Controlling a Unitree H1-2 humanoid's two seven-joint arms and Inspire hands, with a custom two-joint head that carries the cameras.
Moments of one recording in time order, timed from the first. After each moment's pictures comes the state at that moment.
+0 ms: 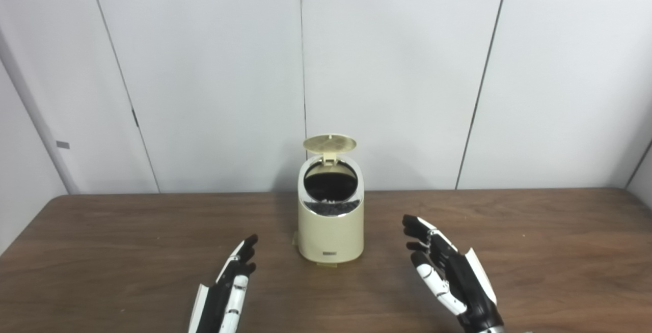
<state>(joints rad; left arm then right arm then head) 0.05 0.03 -0.03 -0.11 0.12 -0.19 -0.01 -0.14 -0.12 0.11 0.09 -0.15 -0.33 -0.02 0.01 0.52</state>
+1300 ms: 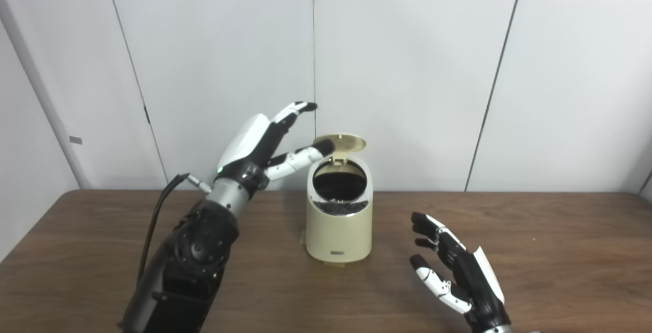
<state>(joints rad) -0.62 0.28 -0.24 -0.19 0.56 0.37 -0.26 -0.16 -0.11 0.11 0.12 -0.15 -0.35 -0.01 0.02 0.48</state>
